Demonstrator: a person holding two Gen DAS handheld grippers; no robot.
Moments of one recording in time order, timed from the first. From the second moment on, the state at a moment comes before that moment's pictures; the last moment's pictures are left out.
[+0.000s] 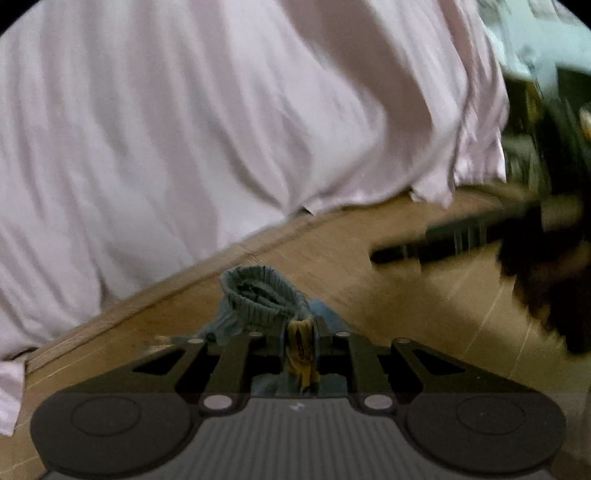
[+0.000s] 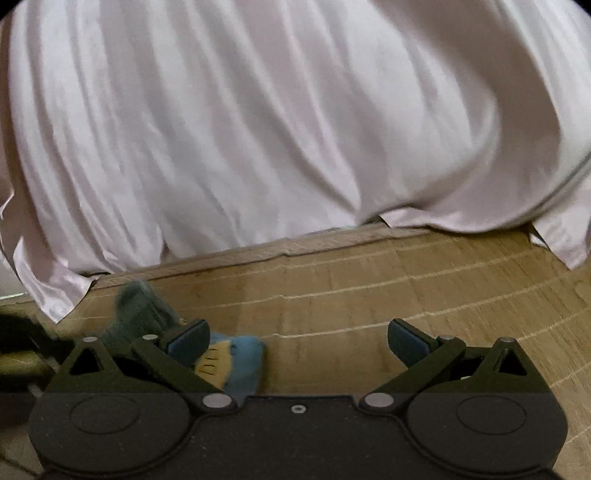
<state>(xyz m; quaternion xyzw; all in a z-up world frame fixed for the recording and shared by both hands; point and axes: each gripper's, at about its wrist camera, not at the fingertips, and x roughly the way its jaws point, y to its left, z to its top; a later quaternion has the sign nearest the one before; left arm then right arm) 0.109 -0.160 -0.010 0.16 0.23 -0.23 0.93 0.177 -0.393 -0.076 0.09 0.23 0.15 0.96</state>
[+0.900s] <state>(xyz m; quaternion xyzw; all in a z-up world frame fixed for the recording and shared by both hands) 0.097 -0.167 -0.062 0.17 0.28 -0.20 0.92 0.236 -0.327 -0.111 0.11 0.33 0.31 0.88</state>
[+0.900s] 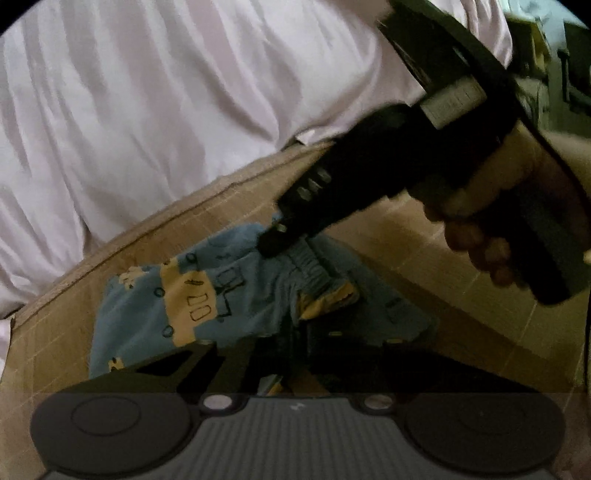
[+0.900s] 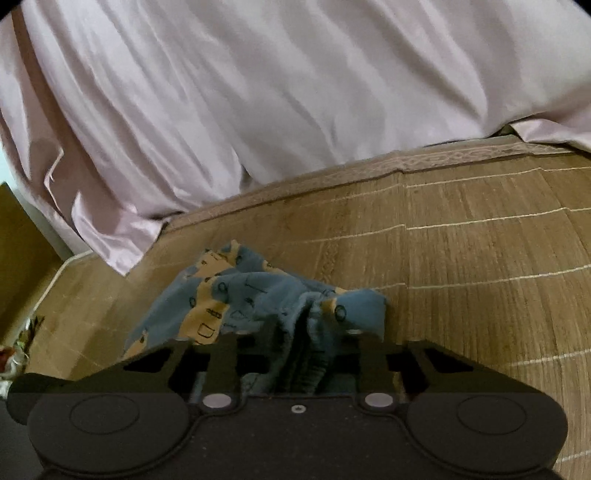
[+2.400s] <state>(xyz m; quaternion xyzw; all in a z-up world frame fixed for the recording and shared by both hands) 0.120 -0.057 -0.055 0.06 0.36 -0.14 0.92 0.136 -0.294 -0.114 -0.11 0.29 0.27 0.91</state>
